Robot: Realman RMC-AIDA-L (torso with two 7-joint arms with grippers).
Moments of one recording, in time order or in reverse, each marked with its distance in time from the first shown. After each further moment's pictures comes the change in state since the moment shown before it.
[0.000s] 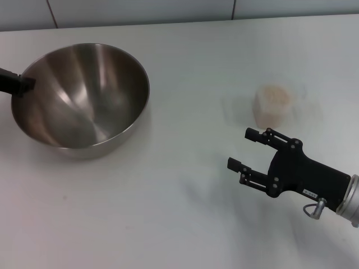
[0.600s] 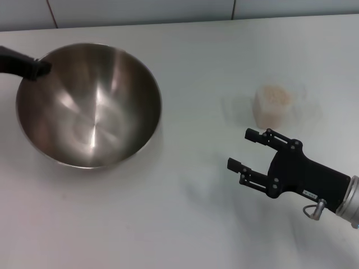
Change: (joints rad) left arm -0.054 0.011 -0.025 0.036 -0.067 0.130 -0.007; right arm -0.005 0.001 0.002 0.003 0.001 0.000 0.000
